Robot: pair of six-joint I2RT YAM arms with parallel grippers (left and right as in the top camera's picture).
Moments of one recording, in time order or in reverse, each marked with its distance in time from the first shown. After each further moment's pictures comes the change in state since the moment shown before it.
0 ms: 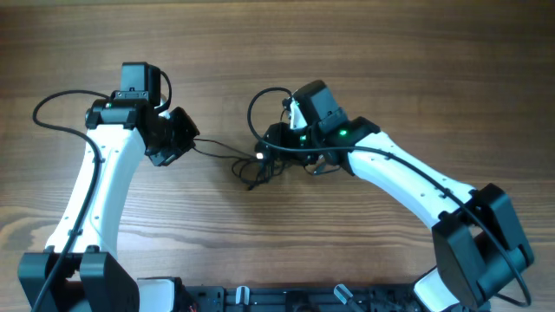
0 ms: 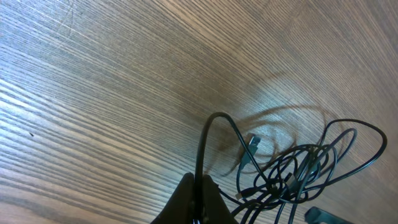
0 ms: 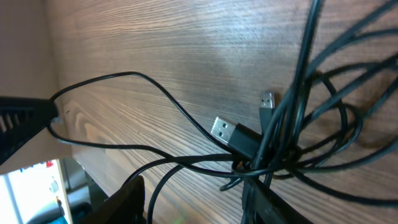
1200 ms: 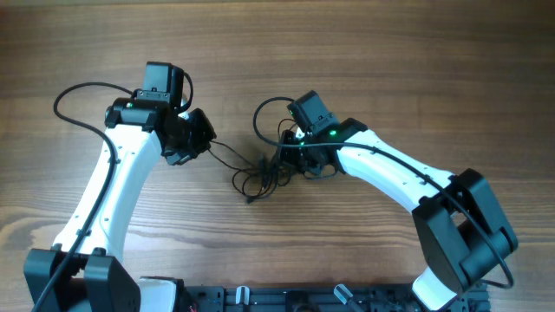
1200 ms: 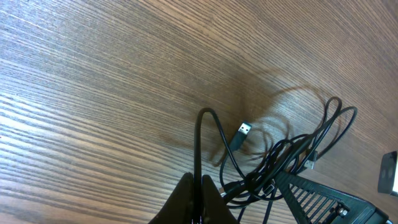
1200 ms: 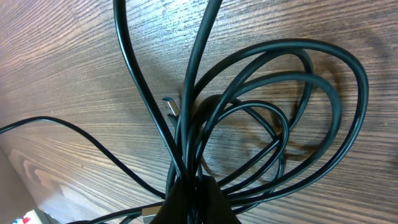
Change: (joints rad) left arm -0.105 0.000 0.000 0.017 -0.007 0.000; right arm 0.010 0.084 0.000 -0.101 0.144 0.133
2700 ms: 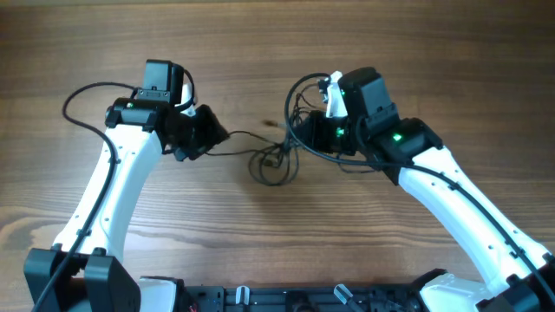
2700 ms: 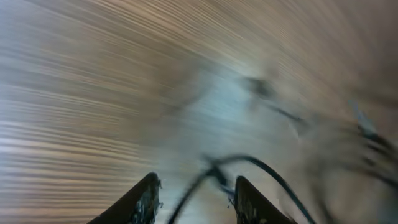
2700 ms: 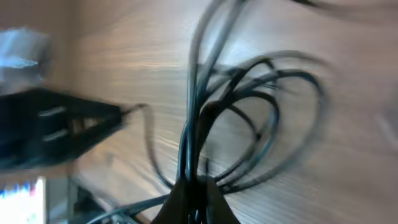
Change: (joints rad) left arm -0.003 0.000 0.000 0.052 0.237 0.056; right arm -0.119 -0.361 0.019 -0.162 -0.018 -0.182
